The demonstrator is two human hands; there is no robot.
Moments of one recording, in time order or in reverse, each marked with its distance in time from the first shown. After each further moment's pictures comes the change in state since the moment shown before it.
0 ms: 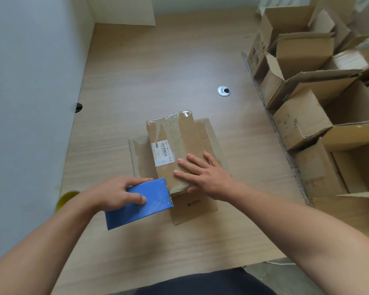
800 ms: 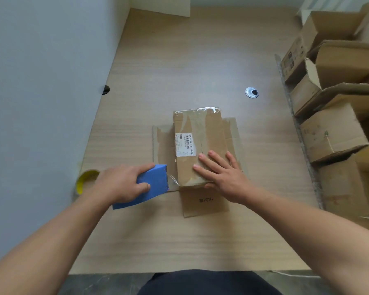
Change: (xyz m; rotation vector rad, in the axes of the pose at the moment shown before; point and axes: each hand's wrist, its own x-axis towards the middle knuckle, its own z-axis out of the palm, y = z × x) left_hand -0.005 -0.039 0.018 0.382 0.415 -0.157; right_hand 0.002 0.002 0.009 -0.025 -0.123 0.060
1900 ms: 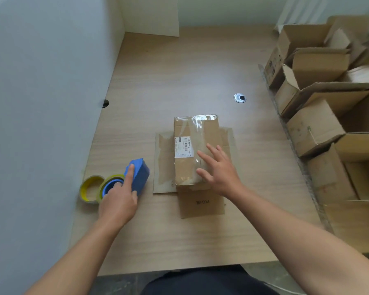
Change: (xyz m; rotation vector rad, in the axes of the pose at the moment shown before) left_hand -0.029 -0.003 0.068 -0.192 0.247 -0.243; right_hand -0.006 -0.041 -0.035 0.564 0.196 0.403
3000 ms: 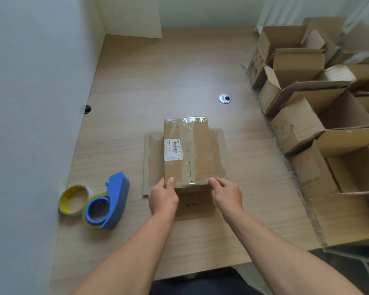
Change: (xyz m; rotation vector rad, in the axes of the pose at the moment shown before) left_hand -0.001 0.138 0.041 -0.748 -0.046 -0.317; right_hand -0.044 0.017 0.024 0.527 0.326 0.634
